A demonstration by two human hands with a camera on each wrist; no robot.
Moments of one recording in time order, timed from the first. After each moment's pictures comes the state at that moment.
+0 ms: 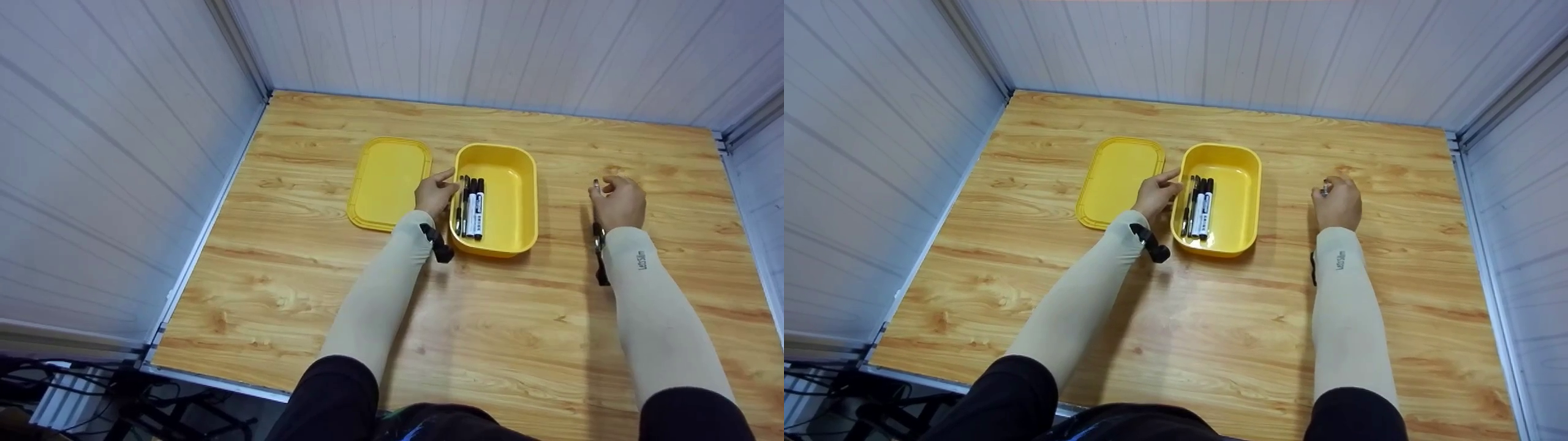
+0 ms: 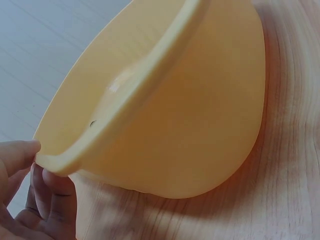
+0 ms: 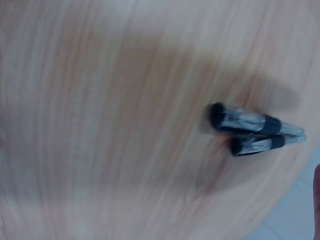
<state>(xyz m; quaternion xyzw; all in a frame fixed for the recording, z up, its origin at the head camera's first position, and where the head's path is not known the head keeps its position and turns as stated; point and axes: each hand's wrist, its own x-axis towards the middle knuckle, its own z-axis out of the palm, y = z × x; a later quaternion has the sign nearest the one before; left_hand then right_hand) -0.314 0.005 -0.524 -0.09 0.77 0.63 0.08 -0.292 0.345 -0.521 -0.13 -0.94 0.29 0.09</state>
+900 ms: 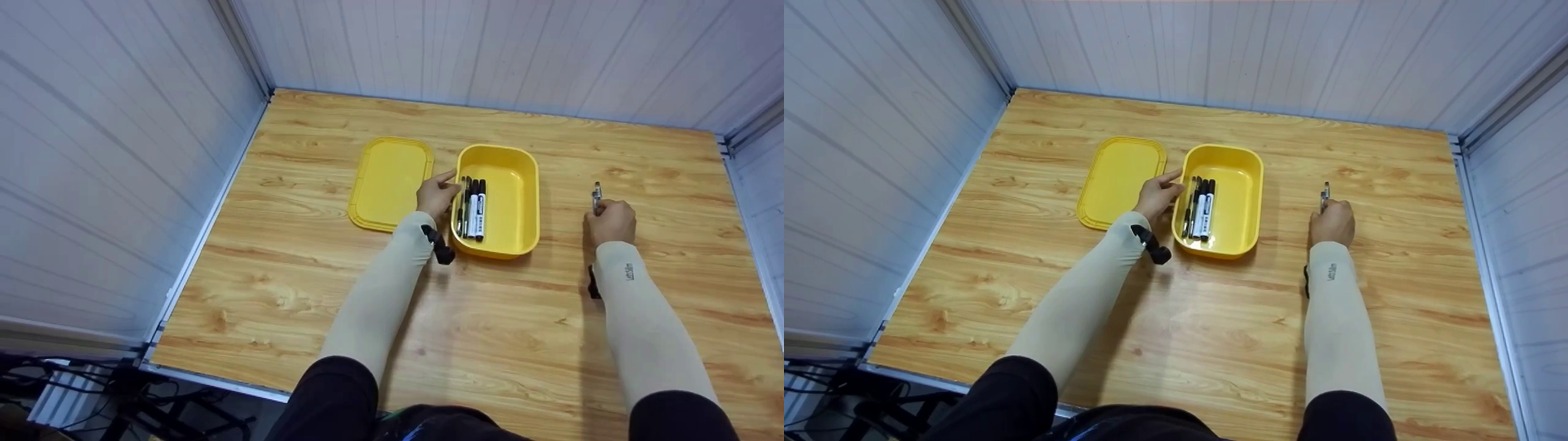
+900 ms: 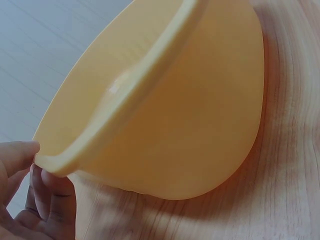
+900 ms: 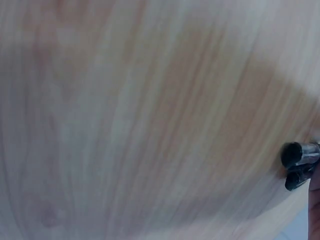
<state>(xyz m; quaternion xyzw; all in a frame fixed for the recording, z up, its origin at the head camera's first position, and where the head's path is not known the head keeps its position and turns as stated) -0.314 0.006 -0.524 -0.09 0.78 0.62 0.07 -0.283 0.344 -0.549 -0.16 -0.94 0.30 0.02</state>
